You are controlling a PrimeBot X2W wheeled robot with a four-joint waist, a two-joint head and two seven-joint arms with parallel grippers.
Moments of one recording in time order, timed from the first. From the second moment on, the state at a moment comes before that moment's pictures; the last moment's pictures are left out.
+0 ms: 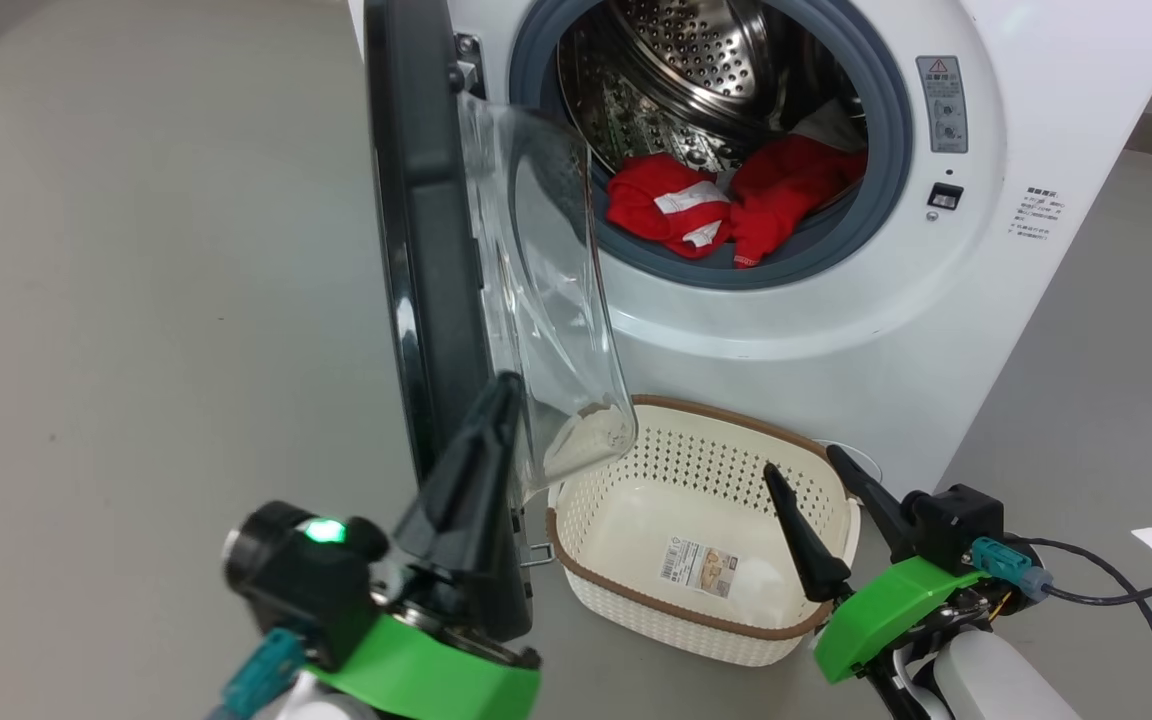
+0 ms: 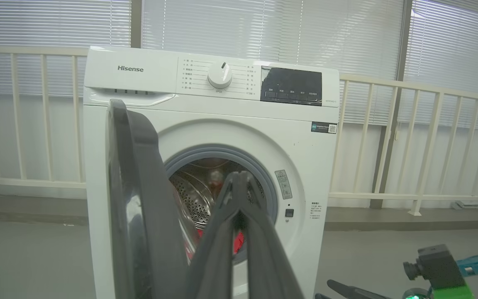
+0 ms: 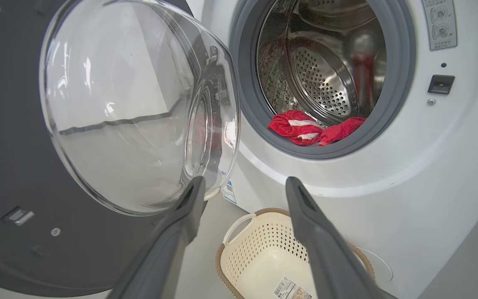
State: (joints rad) left arm -0.25 0.07 -0.37 -0.12 -0.31 0.02 -0.16; right arm -0.27 -0.06 0.24 0.55 0.38 0.13 -0.25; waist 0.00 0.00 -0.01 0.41
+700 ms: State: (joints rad) left arm -0.22 0.09 -0.42 0.07 -0.39 -0.01 0.02; right arm -0.27 -0.06 0.23 0.55 0.38 0.13 -0.25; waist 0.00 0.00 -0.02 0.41
